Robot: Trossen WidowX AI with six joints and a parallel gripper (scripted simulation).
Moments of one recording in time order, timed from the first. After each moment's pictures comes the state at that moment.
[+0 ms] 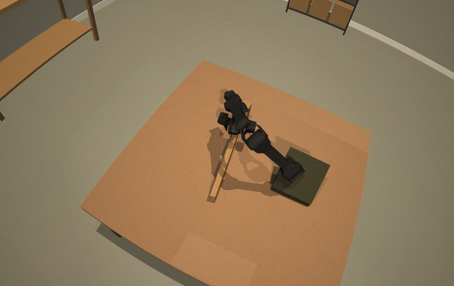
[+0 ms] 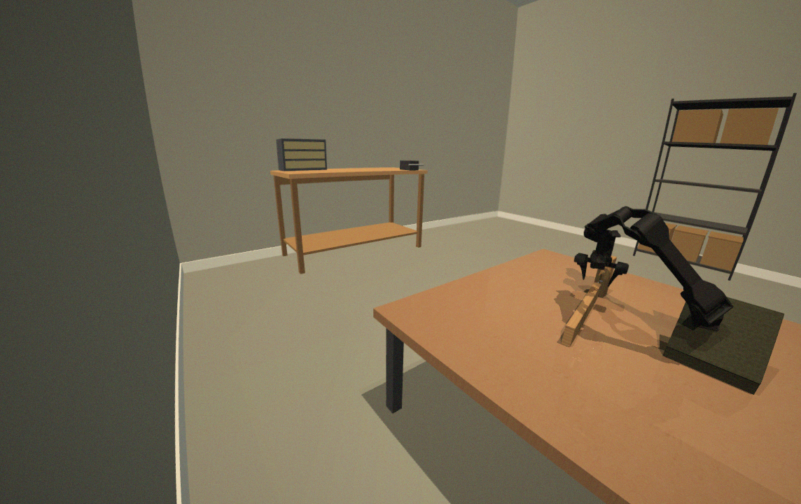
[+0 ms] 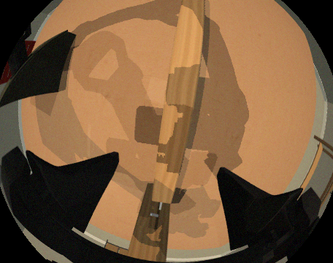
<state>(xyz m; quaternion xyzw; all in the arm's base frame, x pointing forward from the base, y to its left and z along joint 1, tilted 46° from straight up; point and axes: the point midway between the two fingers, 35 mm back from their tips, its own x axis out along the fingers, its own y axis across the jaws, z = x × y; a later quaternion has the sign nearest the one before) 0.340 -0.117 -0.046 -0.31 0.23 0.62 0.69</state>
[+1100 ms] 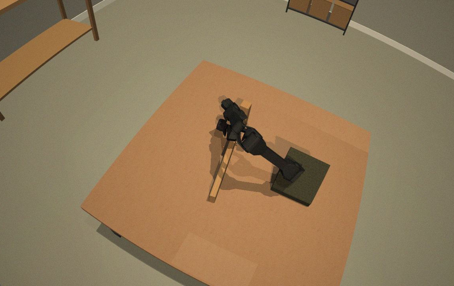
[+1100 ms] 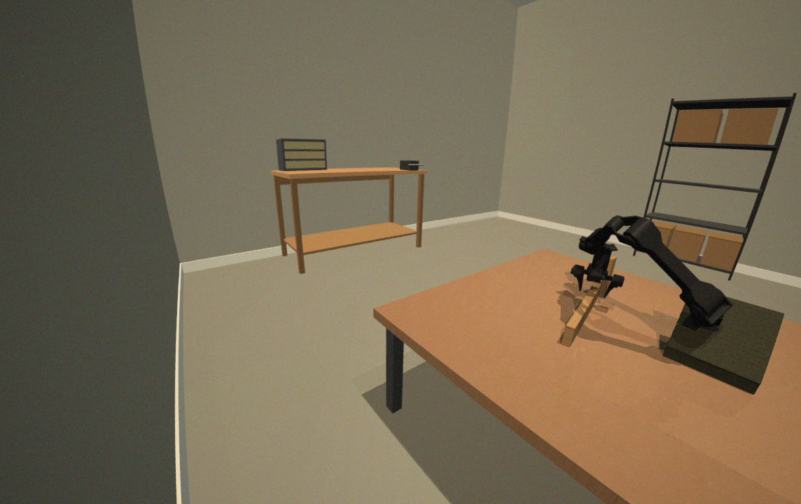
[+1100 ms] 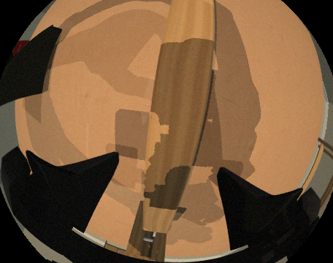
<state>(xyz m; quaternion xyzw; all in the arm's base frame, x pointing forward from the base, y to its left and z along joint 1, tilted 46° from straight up) 0.350 -0.080 -0.084 -0.31 0.23 0.61 0.69</state>
